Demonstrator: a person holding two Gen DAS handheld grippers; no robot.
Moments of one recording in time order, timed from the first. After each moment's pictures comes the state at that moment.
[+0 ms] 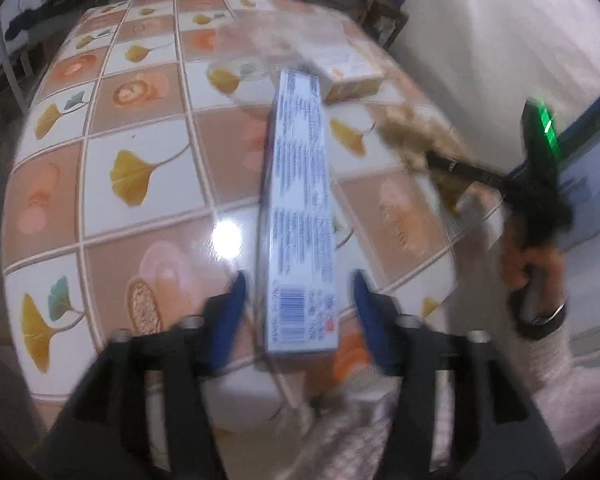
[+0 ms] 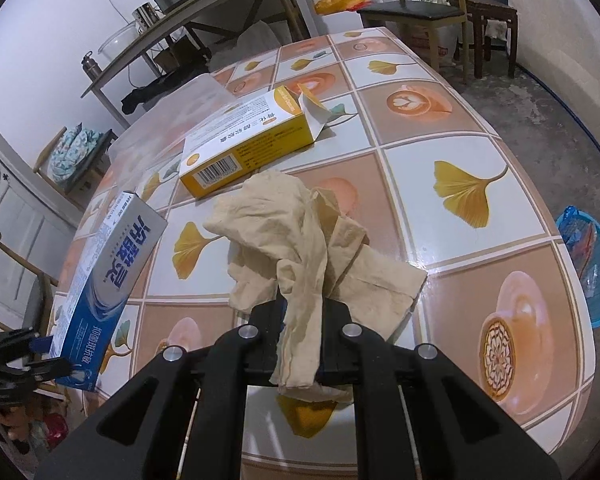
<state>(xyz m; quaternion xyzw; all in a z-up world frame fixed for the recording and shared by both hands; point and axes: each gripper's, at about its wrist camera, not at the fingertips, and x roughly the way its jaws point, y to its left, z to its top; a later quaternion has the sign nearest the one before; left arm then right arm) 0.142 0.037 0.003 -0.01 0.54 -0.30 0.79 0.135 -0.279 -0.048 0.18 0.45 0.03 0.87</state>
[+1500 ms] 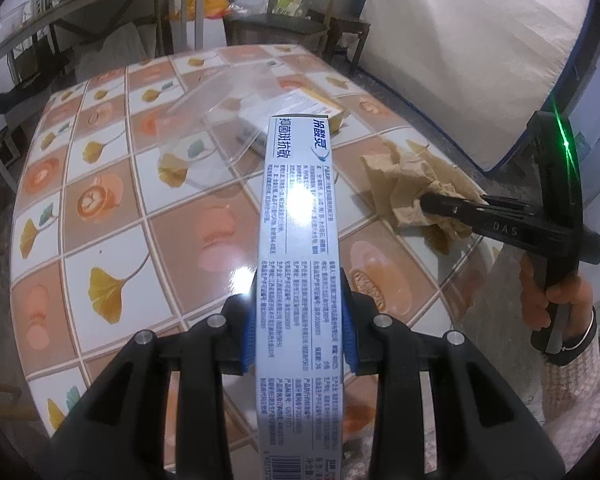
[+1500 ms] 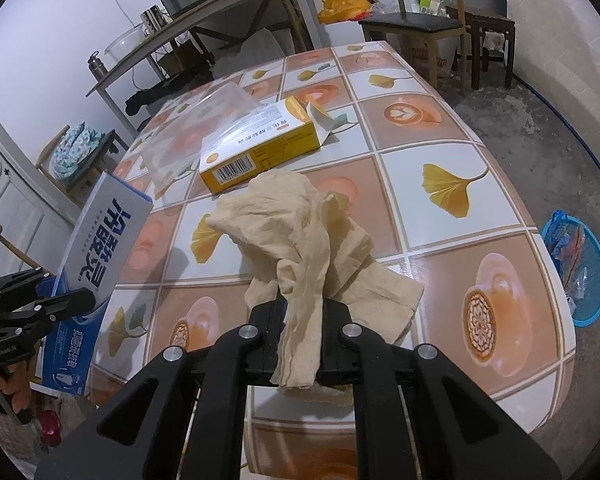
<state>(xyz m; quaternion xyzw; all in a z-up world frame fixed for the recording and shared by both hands) 0.147 -0.027 0.026 0.08 0.46 -0.33 0.82 0.110 -0.272 -0.029 0.16 0.44 0.02 0.88</state>
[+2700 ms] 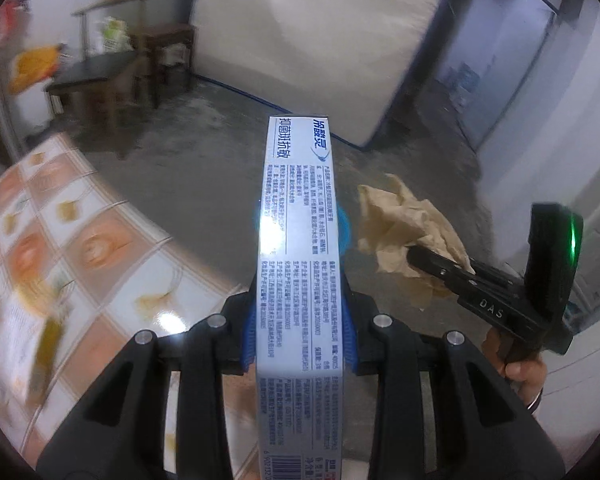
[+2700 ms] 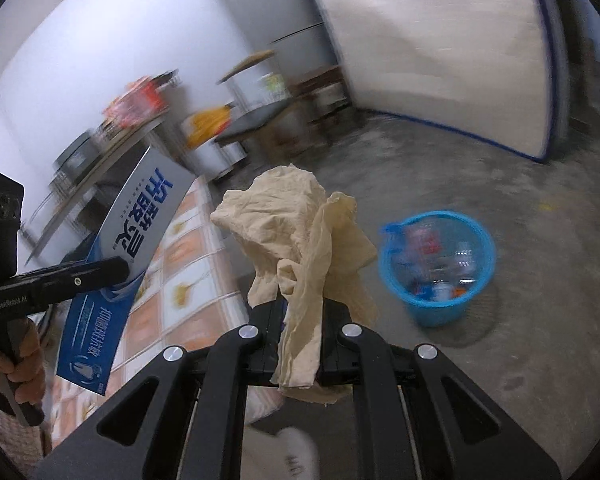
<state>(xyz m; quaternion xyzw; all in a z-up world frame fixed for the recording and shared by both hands) 0.134 -0.350 0.076 0.15 0.43 -0.56 0.70 -0.074 -0.481 0.000 0.30 0.27 -0.22 0.89</state>
